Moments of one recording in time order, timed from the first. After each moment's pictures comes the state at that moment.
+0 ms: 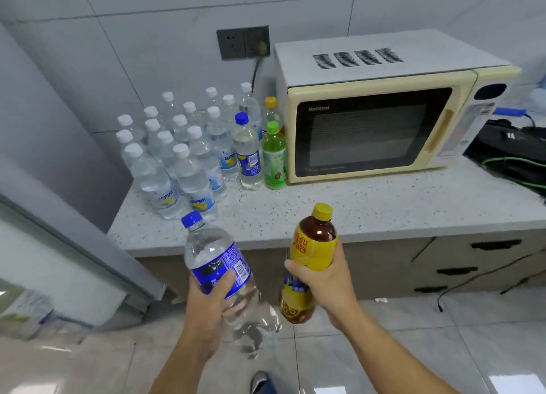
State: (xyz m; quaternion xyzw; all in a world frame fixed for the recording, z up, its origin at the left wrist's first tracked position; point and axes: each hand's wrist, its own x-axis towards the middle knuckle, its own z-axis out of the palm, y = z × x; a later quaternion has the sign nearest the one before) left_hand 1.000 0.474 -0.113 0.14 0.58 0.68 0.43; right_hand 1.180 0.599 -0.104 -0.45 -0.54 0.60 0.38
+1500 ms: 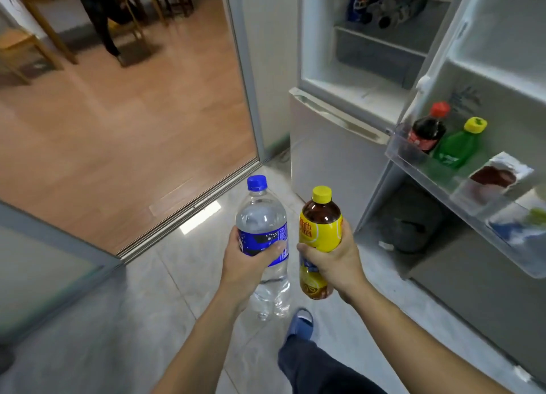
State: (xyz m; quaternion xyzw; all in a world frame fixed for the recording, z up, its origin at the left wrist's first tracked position) left_hand 0.676 -0.141 -0.122 -0.07 0.70 0.70 0.09; right_hand 0.705 0.042 -0.146 -0.20 -0.74 0.64 0.06
